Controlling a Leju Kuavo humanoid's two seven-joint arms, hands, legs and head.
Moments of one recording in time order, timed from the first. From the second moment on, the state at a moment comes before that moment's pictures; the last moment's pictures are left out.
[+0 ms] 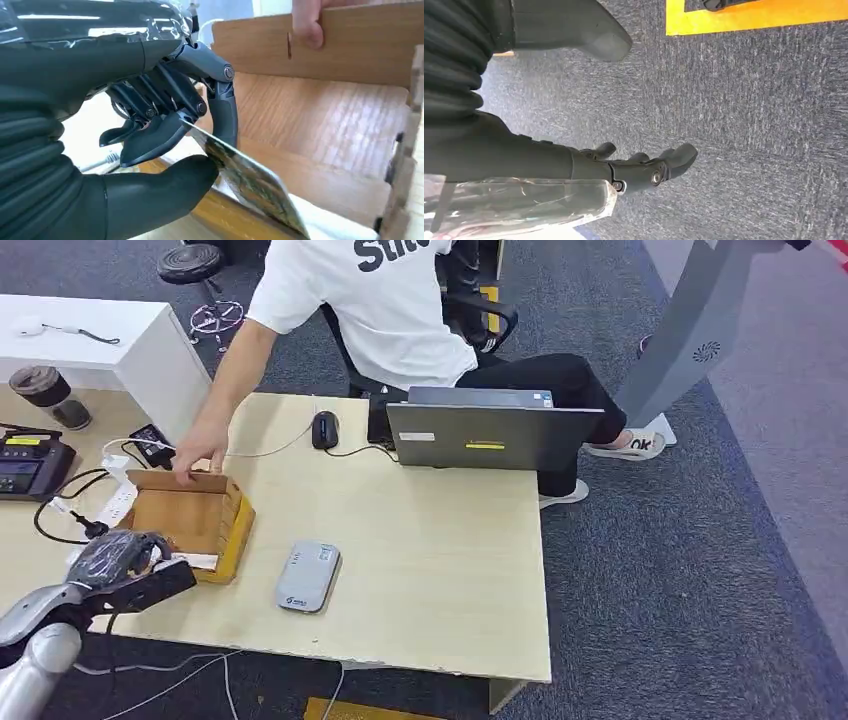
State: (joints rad) left arm -0.12 0.57 -0.06 -1.33 -0.85 -0.05 -0.13; right arm -0.07 0.16 -1.02 -0.23 1.30 -0.18 -0.07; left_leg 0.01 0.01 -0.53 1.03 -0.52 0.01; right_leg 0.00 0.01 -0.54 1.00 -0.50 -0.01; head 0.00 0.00
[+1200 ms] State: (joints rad) left arm -0.23 0.53 -0.08 -1.33 -0.91 0.04 -0.07; right arm -0.07 0.16 -1.02 -0.23 1.31 -0.19 -0.07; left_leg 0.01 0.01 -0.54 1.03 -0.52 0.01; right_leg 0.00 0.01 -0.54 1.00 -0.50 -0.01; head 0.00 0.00
